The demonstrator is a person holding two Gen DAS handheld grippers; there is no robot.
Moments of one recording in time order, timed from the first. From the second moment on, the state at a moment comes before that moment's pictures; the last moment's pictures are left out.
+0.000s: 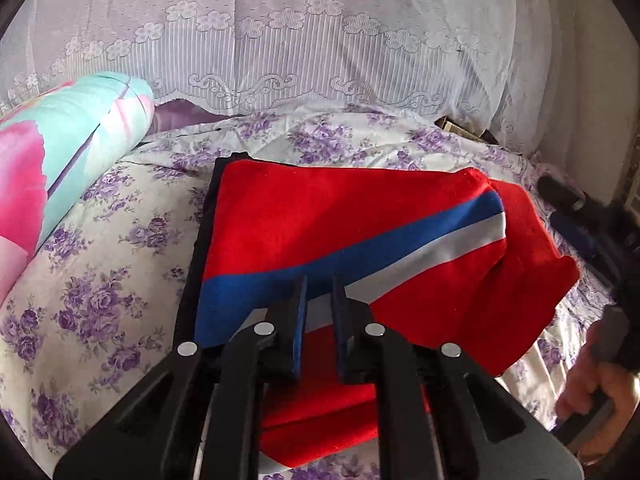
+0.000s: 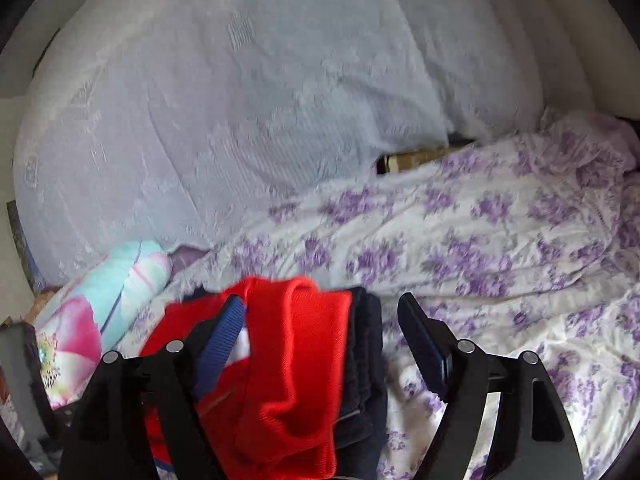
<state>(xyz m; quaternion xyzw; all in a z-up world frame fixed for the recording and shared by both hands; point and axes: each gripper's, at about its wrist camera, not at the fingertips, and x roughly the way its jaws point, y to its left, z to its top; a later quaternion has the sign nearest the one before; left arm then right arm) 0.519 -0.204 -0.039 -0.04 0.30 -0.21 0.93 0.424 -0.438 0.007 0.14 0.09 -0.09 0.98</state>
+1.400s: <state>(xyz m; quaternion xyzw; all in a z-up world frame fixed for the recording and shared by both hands) 0.500 -0.210 -0.029 0.01 0.24 -0.11 0.96 0.416 -0.380 -0.009 -0.02 0.04 -0.09 1.00</state>
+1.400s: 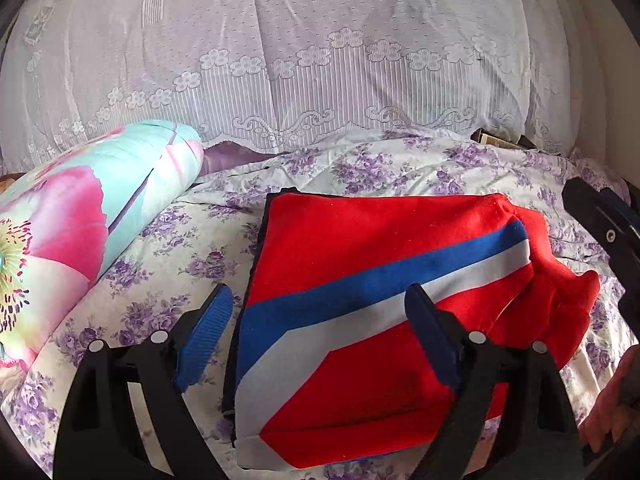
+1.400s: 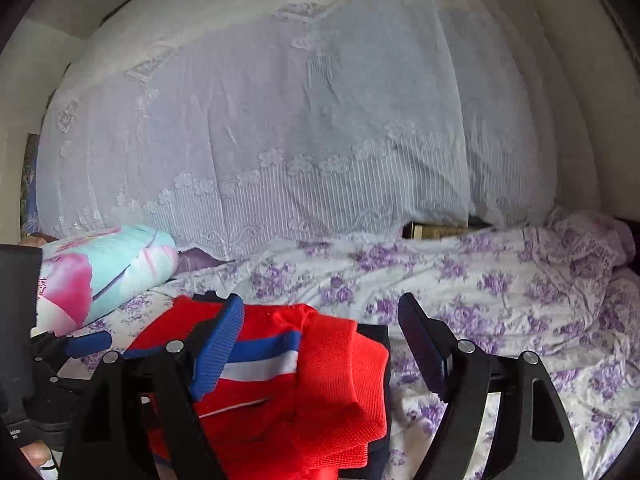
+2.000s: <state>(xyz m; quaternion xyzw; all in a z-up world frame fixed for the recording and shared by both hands) 0.537 -0.184 -0.040 -0.03 0.30 -0.07 0.95 0.506 -0.374 -0.038 0.00 0.22 -0.06 0.97</state>
